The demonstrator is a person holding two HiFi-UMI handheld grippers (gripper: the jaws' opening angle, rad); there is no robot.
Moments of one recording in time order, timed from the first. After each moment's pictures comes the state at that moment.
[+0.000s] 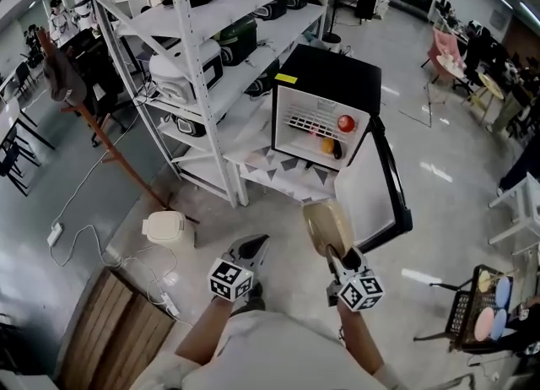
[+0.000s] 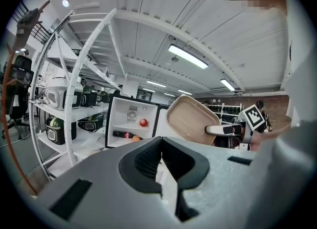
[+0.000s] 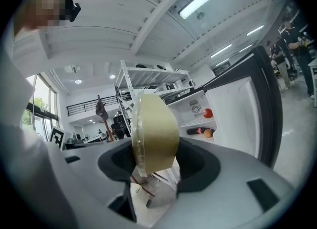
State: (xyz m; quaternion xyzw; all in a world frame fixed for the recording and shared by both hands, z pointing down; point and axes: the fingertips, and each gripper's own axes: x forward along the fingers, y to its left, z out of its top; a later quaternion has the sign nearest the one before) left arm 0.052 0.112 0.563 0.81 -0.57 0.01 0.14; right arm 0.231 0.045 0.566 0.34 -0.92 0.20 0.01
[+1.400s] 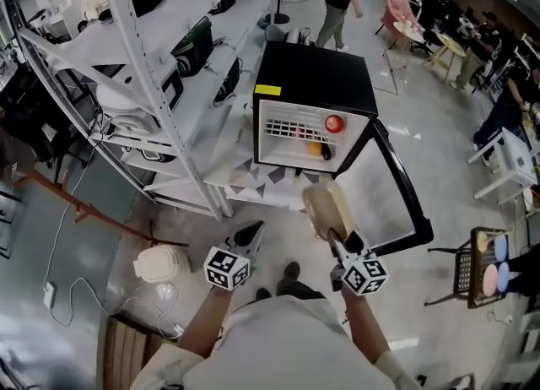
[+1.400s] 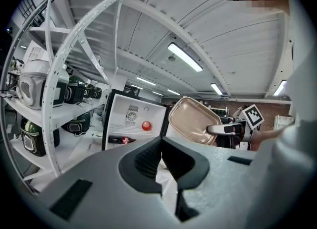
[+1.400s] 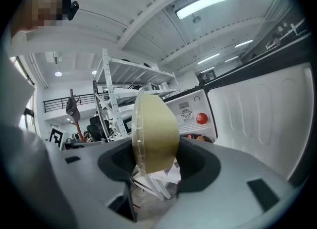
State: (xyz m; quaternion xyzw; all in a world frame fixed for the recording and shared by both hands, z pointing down) left arm -0.067 -0.031 0.577 0.86 -0.49 0.01 0.15; right arm 0.137 -0.062 0.568 0.44 -0.88 0.19 0.02
